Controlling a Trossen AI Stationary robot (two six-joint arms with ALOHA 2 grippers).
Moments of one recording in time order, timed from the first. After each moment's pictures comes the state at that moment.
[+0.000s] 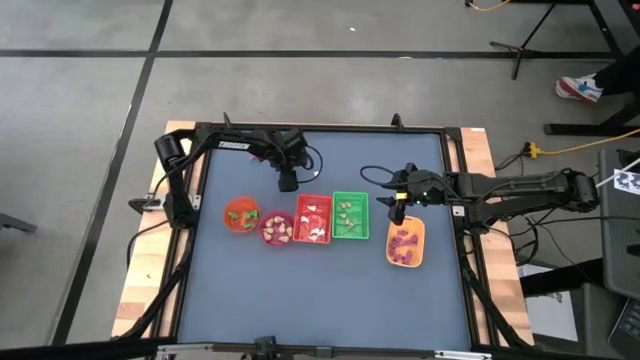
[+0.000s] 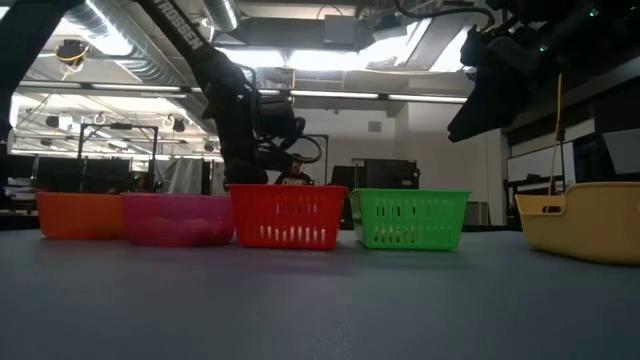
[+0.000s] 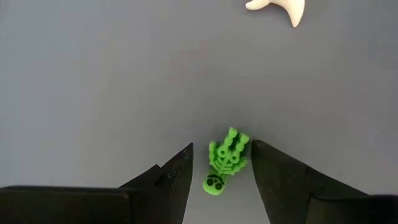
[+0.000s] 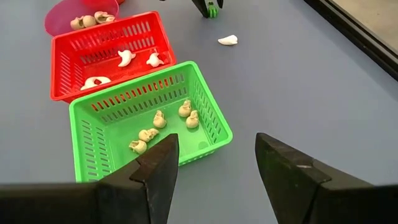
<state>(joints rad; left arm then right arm) 0.54 1.89 1.12 -0.48 -0.01 0.34 -0.05 0.97 0.61 -0.33 0.20 0.25</state>
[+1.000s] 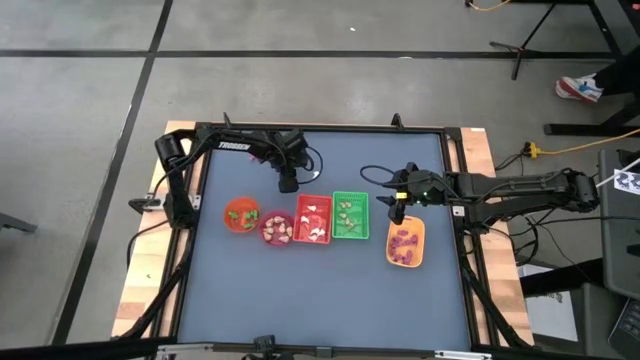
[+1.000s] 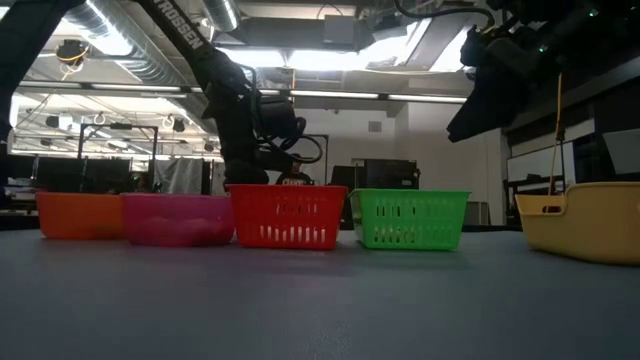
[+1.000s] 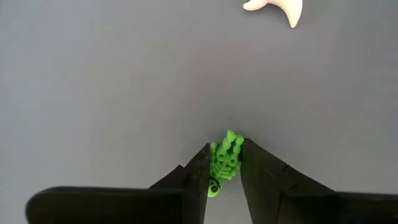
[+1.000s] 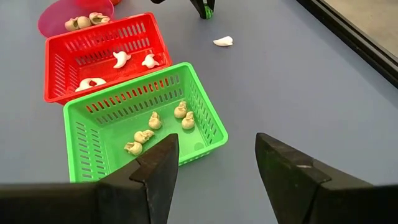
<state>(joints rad) 0.54 1.90 1.11 -0.48 -0.04 0.34 -0.05 0.97 0.61 -0.33 0.22 0.25</state>
